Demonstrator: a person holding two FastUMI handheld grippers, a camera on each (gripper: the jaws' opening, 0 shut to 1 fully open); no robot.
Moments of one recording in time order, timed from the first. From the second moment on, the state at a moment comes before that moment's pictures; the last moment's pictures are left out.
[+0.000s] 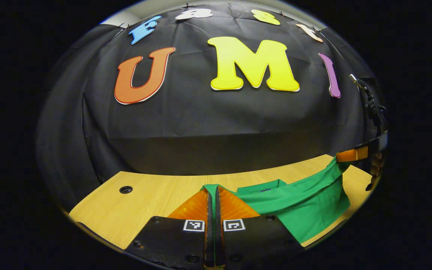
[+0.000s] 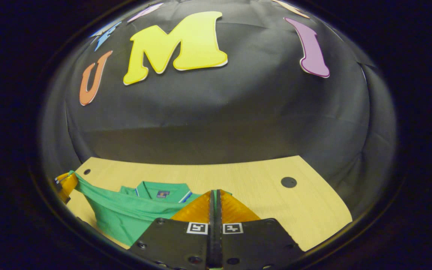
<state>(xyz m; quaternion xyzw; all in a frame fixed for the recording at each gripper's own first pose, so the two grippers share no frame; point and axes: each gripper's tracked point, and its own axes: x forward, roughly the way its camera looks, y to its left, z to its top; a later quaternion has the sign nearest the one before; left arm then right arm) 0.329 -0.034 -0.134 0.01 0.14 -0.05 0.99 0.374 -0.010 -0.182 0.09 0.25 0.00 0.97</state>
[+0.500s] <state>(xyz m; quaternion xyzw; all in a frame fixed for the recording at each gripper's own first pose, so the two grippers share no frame) 0.387 -0.040 -0.179 0.04 0.16 -0.06 0.99 0.444 -0.011 -0.252 0.06 0.27 -0.01 0.96</state>
